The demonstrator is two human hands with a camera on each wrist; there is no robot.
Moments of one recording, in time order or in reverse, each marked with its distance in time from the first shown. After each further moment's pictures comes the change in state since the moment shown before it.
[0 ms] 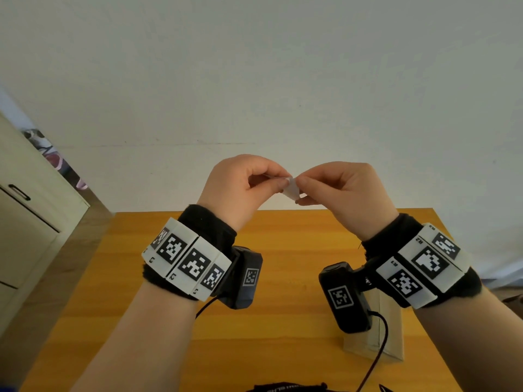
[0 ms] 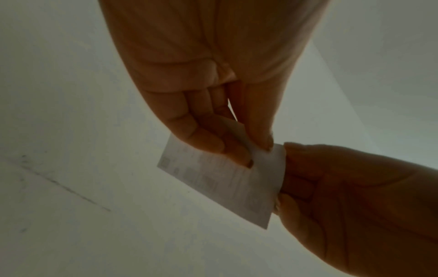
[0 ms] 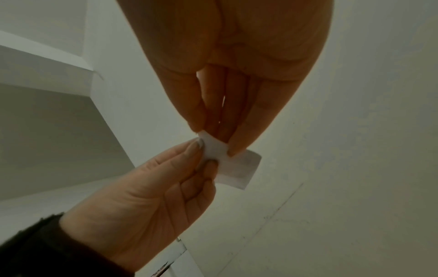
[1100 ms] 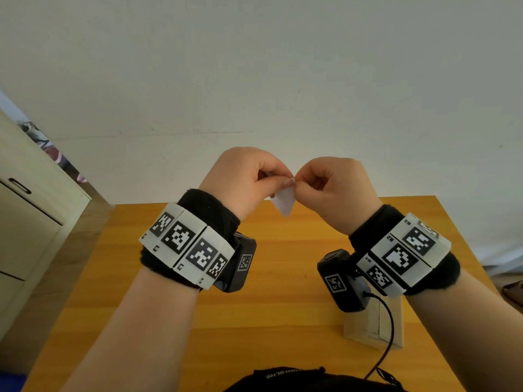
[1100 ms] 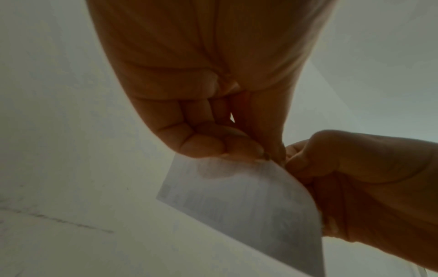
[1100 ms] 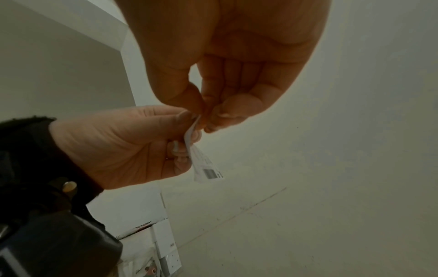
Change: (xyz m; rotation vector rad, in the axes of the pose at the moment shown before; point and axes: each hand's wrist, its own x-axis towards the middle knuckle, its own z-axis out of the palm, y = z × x) left_hand 0.005 0.006 0.004 0.185 -0.159 -0.023; right_hand 0.004 0.017 0.010 -0.345 0.022 -0.187
